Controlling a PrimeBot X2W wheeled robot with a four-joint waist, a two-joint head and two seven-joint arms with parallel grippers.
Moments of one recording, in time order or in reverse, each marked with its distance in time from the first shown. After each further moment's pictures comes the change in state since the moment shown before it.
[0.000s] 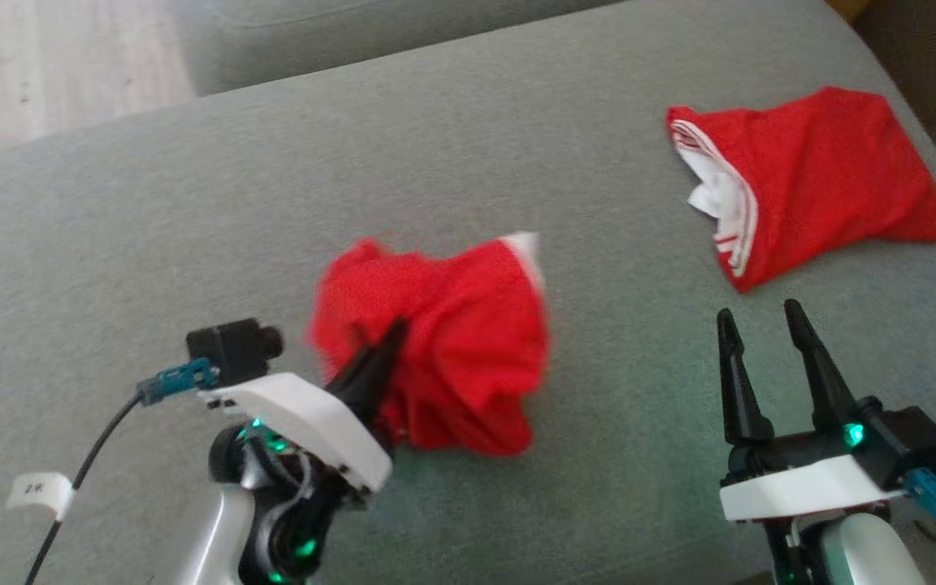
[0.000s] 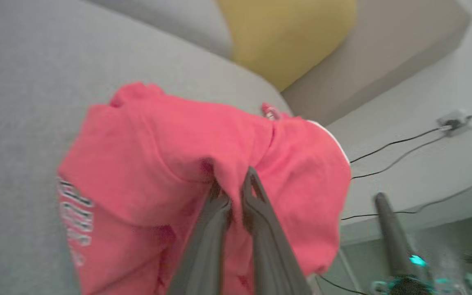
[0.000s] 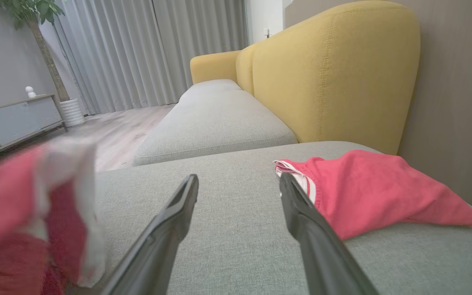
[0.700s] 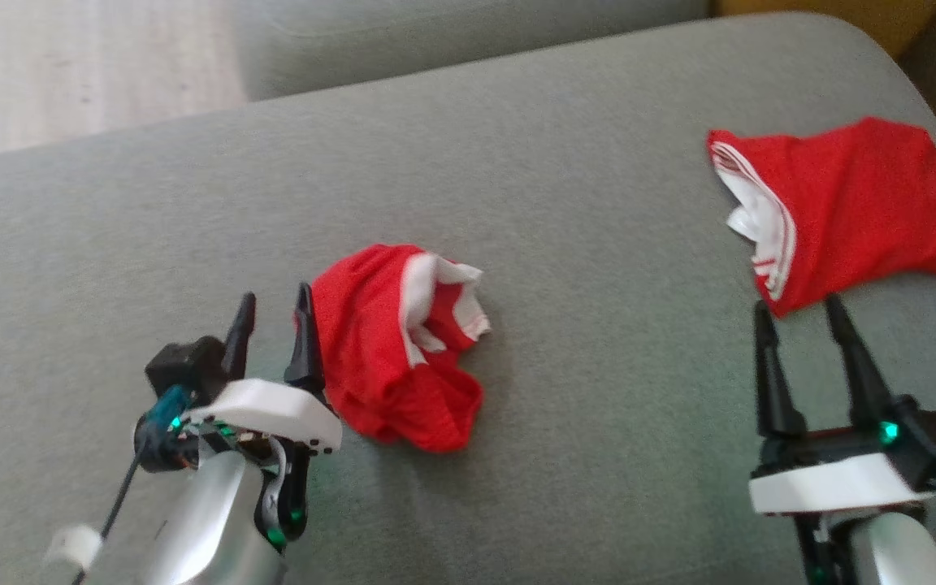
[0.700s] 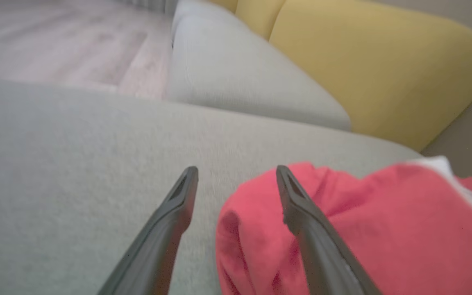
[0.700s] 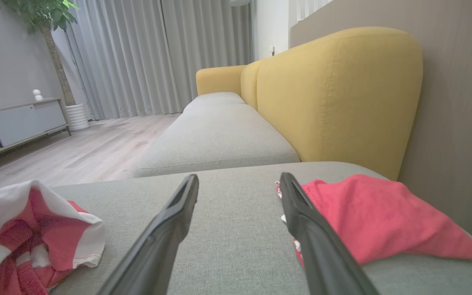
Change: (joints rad) left arm -0.233 0.002 0.039 0.717 0.273 -0.010 -0.646; right arm 0.005 0.001 -0.057 -0.026 -0.036 0.000 0.000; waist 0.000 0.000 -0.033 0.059
